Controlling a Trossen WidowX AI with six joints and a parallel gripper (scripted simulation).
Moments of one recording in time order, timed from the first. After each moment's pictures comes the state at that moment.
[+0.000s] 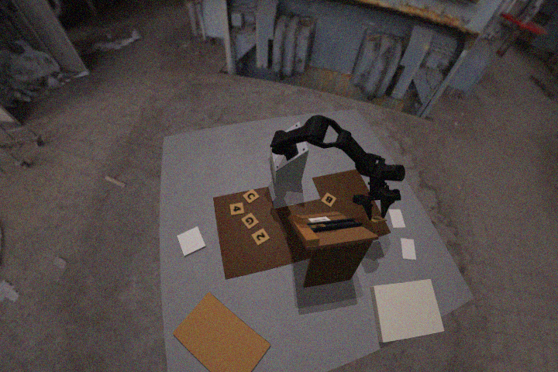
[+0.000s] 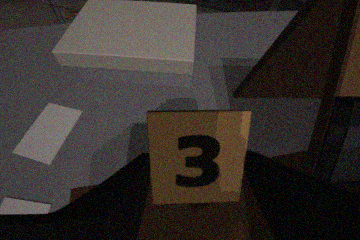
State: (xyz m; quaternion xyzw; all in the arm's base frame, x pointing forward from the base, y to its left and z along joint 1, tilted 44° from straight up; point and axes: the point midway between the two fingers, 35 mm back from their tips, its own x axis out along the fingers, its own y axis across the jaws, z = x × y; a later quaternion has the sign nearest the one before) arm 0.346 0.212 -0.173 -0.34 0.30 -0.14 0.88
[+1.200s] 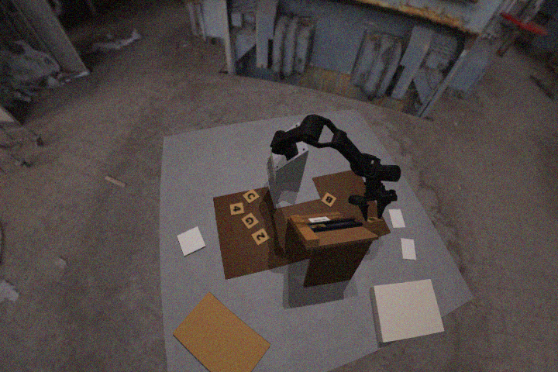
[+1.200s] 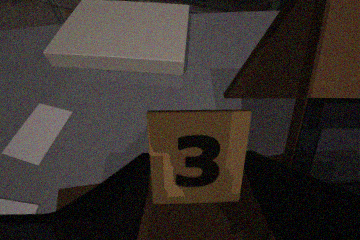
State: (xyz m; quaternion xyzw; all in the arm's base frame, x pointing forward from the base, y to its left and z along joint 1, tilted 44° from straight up) arm 0.346 0.199 -0.161 -0.34 0.30 -0.14 0.88
